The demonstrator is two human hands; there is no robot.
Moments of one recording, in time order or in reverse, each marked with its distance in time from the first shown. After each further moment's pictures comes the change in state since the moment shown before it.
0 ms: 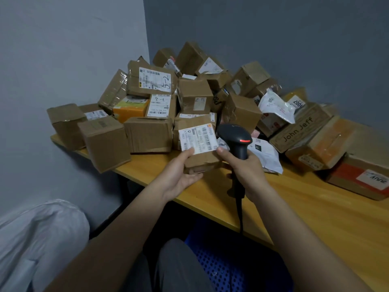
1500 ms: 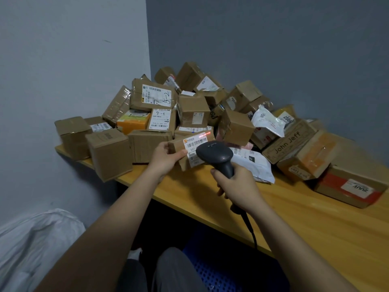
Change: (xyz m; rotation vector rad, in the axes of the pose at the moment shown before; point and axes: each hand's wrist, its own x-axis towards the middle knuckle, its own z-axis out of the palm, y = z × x) left_hand 0.026 0.045 -0.019 0.588 0.289 0.337; right_hand -0.030 -0.013 -0.001 -0.512 -0.090 -0.188
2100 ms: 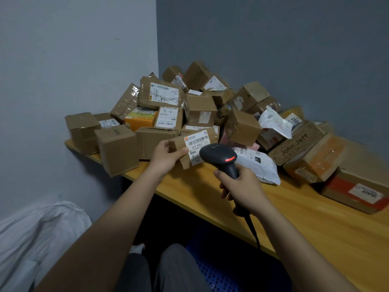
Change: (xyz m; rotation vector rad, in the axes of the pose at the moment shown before) left_hand -0.004 -0.005 -0.012 -0.037 0.039 0.012; right_hand -0.006 -0.004 0.000 0.092 -0.066 0.004
